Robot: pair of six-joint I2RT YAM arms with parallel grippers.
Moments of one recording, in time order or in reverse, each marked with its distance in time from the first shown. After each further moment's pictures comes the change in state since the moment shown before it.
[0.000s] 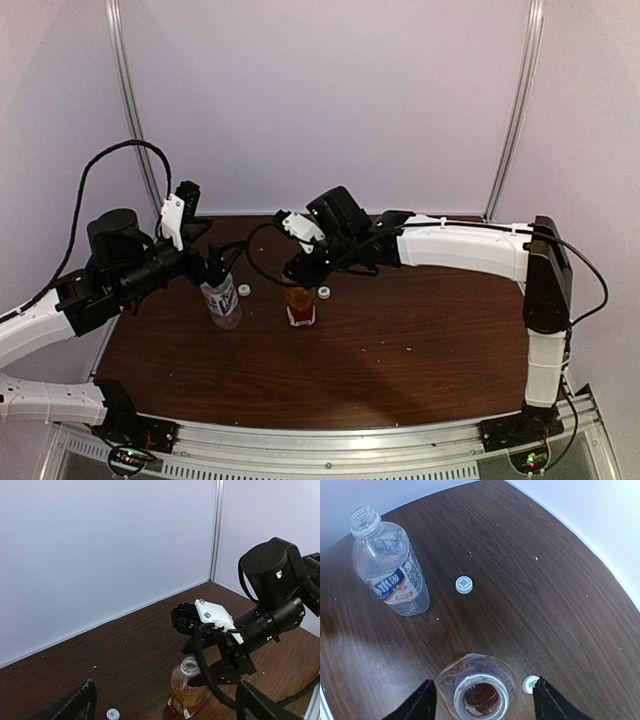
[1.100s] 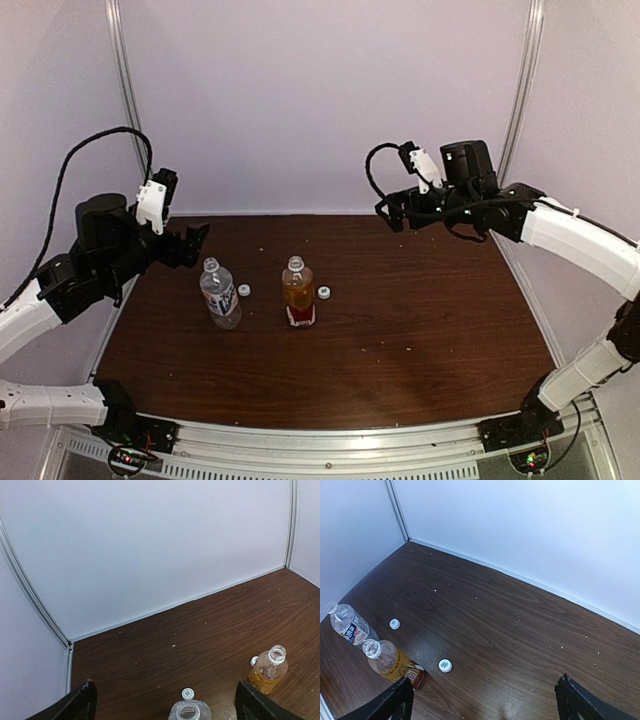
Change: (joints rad) left arm 0.075 -0.019 0.120 -0.245 -0.313 0.095; right arm -0.314 -0.552 -0.348 0.019 0.010 0.149
